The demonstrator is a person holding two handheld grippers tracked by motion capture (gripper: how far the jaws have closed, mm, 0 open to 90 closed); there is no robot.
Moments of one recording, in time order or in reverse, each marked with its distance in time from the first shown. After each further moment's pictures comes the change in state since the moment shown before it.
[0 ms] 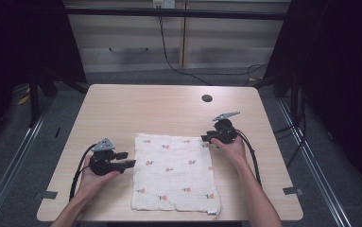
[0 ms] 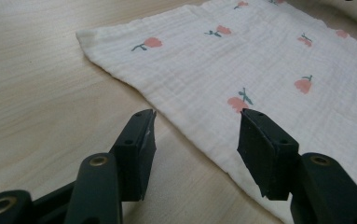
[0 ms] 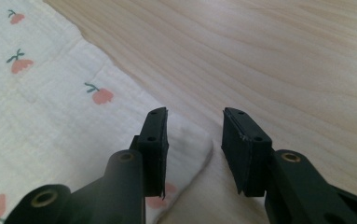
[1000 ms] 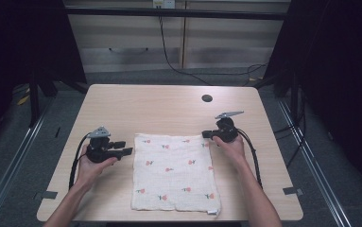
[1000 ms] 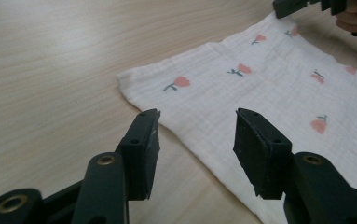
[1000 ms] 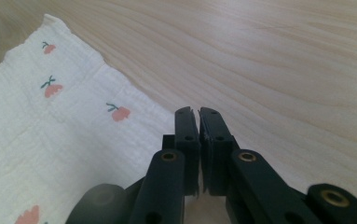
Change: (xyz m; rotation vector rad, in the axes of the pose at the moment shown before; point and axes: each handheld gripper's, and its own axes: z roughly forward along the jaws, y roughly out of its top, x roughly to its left) left arm 0.027 0.034 0.001 -0.038 0.022 -0.035; right arm -0.003 0.001 -0.005 -0.071 0.072 0.044
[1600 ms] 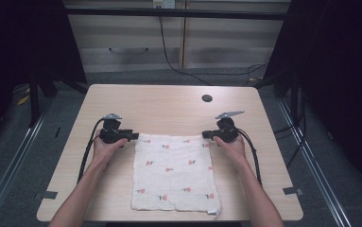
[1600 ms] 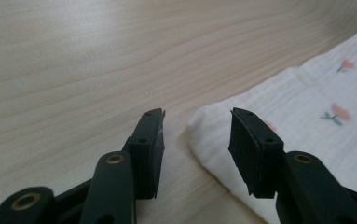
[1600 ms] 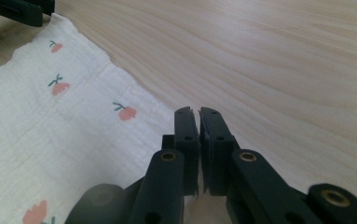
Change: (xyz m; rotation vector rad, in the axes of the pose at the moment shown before) left arm 0.044 0.020 0.061 0.053 0.049 -0.095; right arm 0.001 0.000 -0.002 0.007 0.013 -0.008
